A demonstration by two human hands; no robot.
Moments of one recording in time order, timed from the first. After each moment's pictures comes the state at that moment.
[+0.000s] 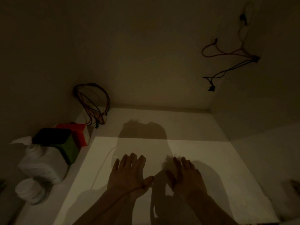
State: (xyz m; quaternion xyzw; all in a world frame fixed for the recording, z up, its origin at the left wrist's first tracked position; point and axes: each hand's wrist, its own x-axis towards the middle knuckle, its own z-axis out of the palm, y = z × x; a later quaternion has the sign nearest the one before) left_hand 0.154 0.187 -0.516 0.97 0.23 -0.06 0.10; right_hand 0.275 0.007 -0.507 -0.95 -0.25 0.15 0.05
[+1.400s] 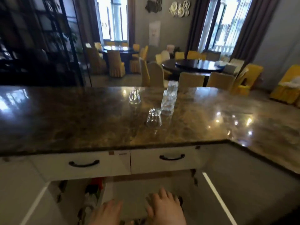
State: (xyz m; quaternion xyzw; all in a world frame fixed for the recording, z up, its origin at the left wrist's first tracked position) left_hand -0.091 -0.024 0.321 0.84 0.14 -0.39 0.35; right_hand 0.033 -0.213 0.266 -0.92 -0.31 0.23 0.05
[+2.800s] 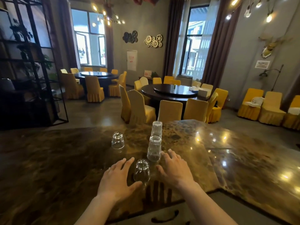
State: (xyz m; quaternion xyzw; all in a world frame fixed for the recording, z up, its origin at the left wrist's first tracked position) left_hand 0.134 0.047 0.447 0.98 0.13 0.07 0.16; right_hand 0.243 -0.149 0.473 -0.96 -0.24 -0.02 0.13
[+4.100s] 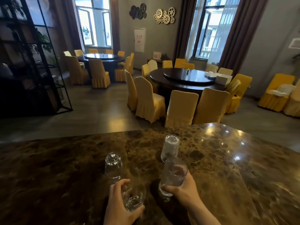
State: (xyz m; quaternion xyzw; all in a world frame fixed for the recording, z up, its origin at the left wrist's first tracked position) left_hand 0.308 0.116 0.363 0.79 0.19 0.17 0.55; right_hand 0.456 -0.078 0.376 -0.82 -0.13 0.06 0.56
